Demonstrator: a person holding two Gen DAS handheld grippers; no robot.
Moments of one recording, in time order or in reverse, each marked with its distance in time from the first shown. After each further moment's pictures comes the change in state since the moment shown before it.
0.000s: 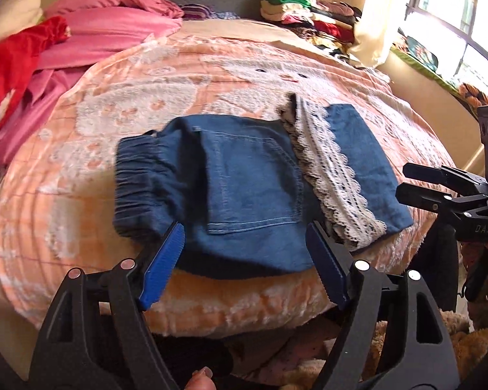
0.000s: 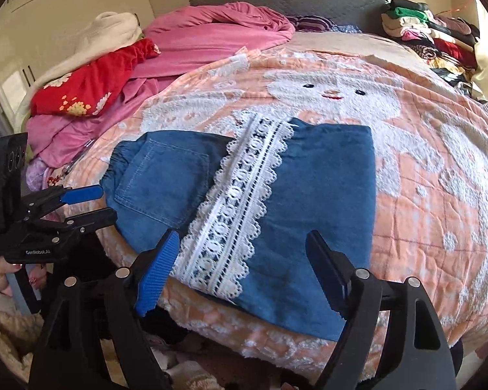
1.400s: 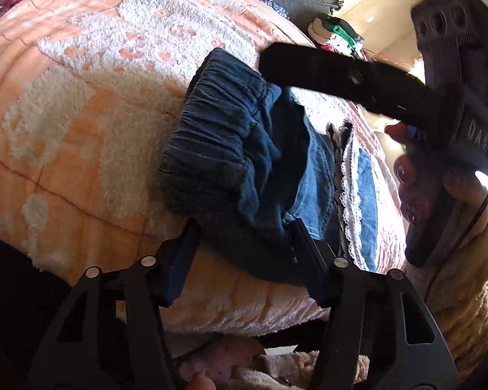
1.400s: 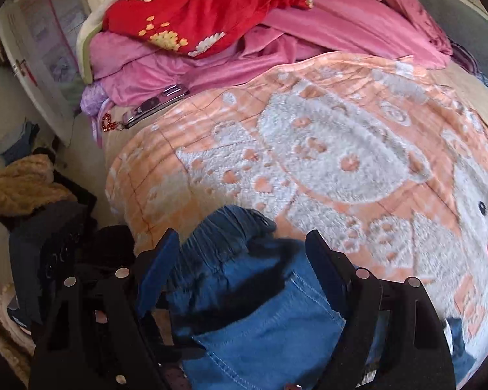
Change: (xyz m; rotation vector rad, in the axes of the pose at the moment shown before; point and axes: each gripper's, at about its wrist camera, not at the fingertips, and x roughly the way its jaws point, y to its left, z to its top) left arm 0.037 0.085 -0.033 -0.496 0.051 -0.268; right arm 0.154 0.155 0.137 -0.481 0.265 0.333
